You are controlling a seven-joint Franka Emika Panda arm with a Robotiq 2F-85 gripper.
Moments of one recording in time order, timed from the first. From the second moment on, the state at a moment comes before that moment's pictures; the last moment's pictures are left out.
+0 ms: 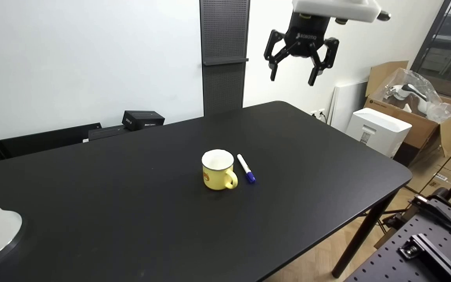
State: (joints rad) arm -0.12 -0.29 0.09 -2.41 0.10 2.20 0.49
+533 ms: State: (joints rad) arm -0.10 -0.06 0.08 -2.40 0.04 2.25 0.50
